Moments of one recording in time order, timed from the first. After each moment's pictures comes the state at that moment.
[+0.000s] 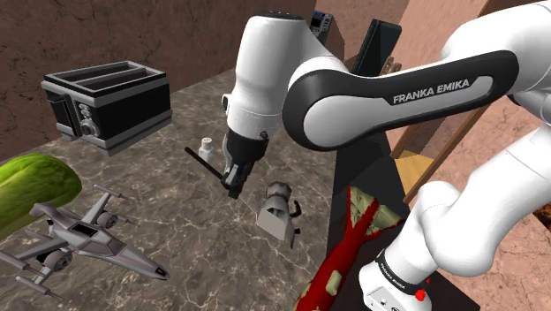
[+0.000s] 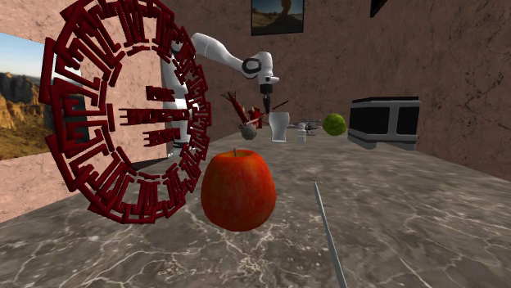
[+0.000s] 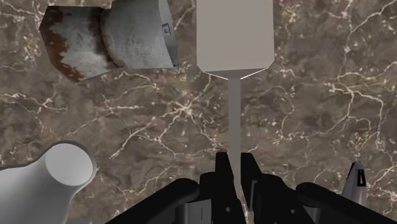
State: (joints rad) arm 0.49 -0.20 0.34 -2.19 0.06 2.06 0.23
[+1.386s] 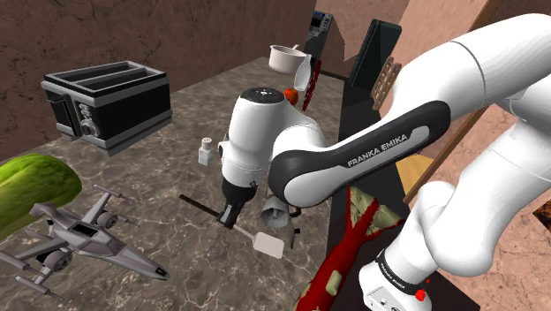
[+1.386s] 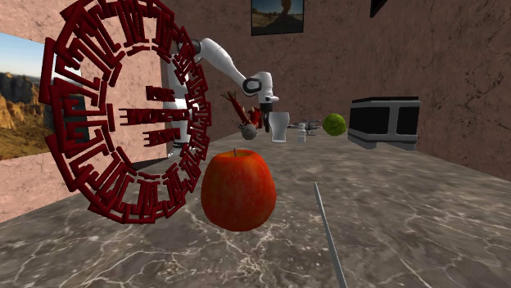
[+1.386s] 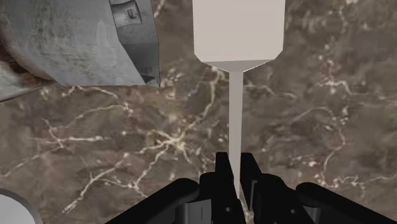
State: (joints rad) arm 0.49 -0.07 0.36 -2.35 0.01 2.35 0.27
